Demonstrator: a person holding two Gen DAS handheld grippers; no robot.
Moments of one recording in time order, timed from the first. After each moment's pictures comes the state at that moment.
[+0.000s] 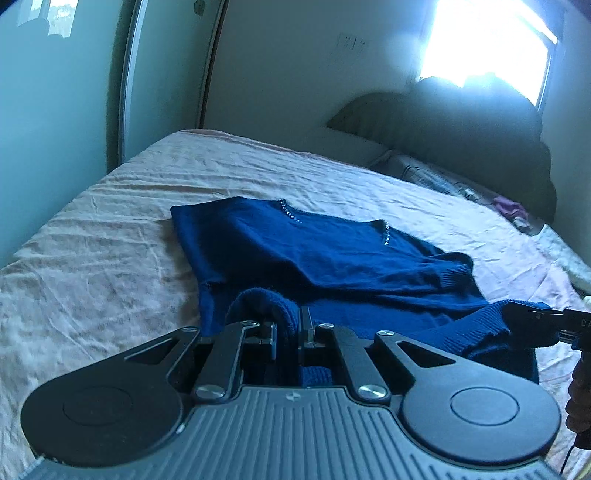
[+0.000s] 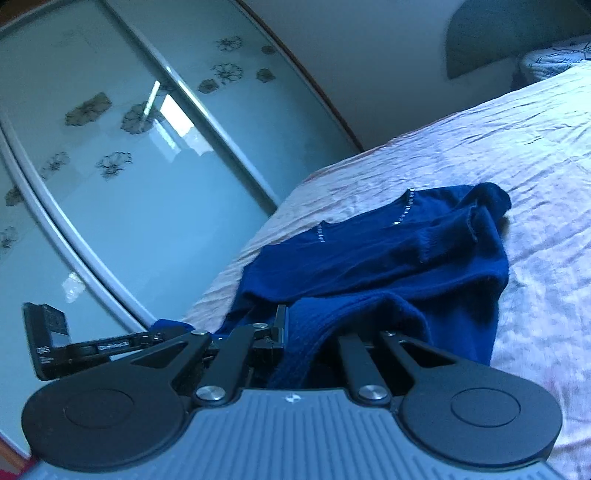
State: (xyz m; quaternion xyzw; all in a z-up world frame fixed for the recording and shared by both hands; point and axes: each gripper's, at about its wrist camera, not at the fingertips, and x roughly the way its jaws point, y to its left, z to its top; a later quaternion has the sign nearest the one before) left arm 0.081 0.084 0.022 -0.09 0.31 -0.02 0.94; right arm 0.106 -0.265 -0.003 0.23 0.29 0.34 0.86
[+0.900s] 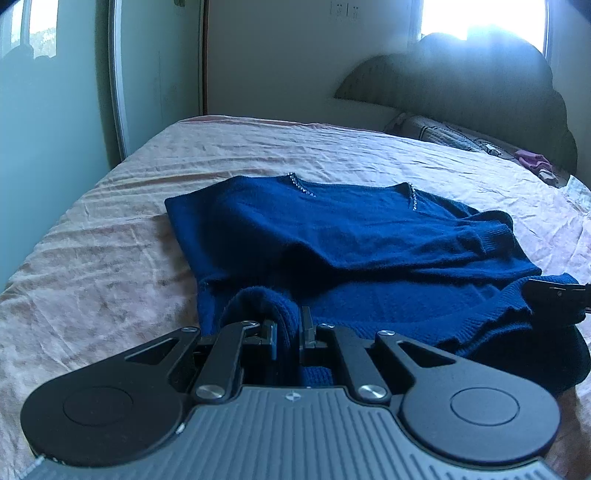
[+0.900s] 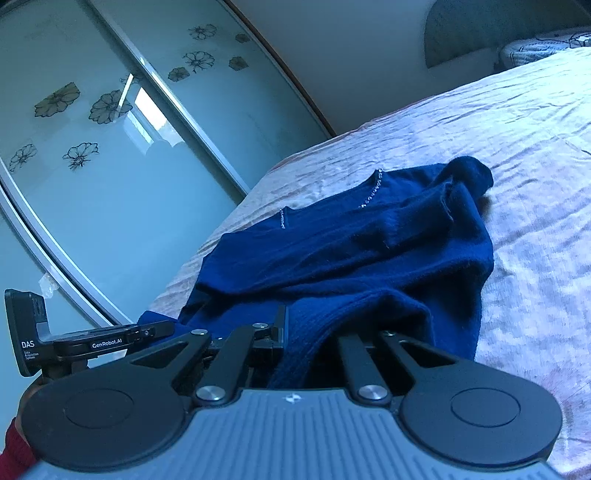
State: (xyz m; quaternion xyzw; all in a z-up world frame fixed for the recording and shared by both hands) left arm 0.120 0.066 -0.006 -0.02 0.35 0.00 0.94; right arm 0.130 -0.261 -0.035 0.22 0.32 0.31 0.87
